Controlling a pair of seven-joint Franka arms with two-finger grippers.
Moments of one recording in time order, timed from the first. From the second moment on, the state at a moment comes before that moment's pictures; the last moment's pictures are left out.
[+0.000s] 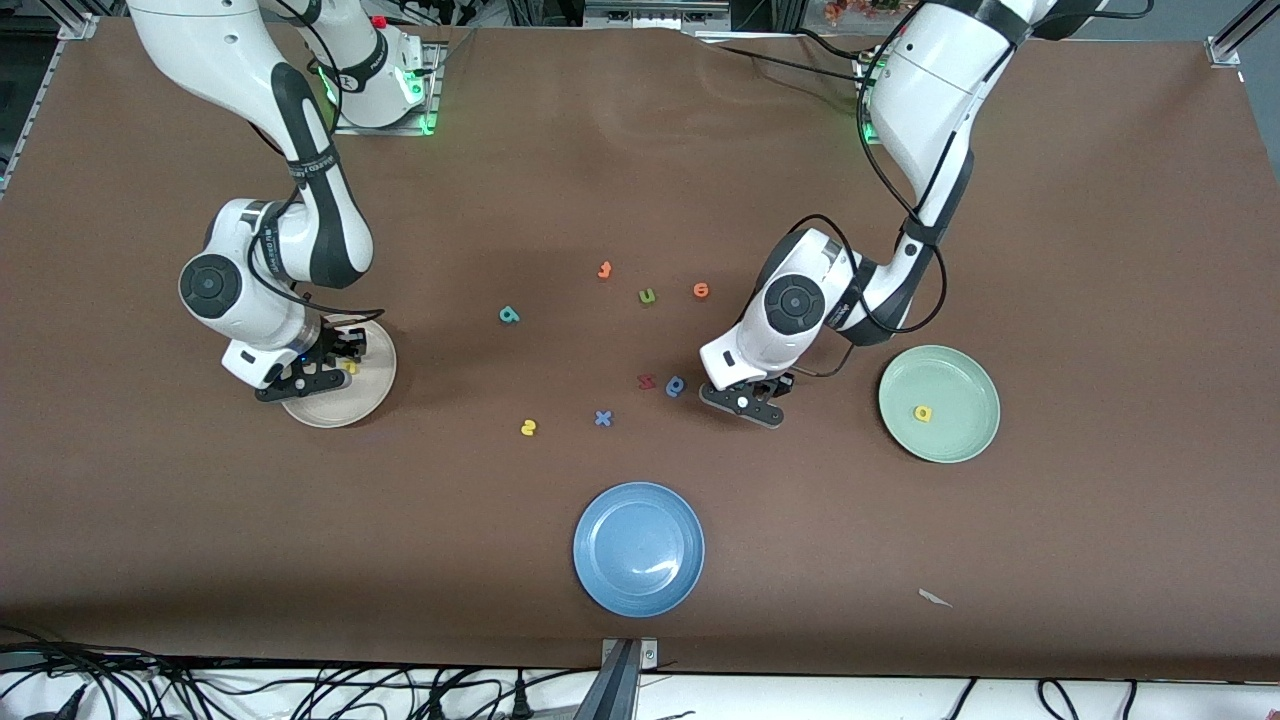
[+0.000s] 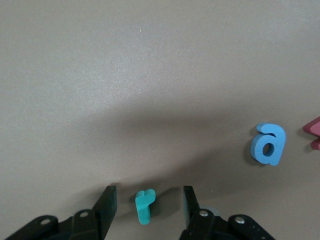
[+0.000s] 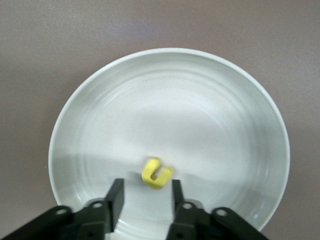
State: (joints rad) left arm -0.43 0.72 -0.12 -1.72 0.02 2.43 -0.19; right arm 0.55 0.45 -0.47 -2.13 0.24 2.45 -0.32
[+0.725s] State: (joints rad) left arm -0.42 0.71 -0.11 -1.70 0.02 2.38 -0.21; right arm 0.67 0.37 -0.32 -2.11 0.24 2.34 -0.11
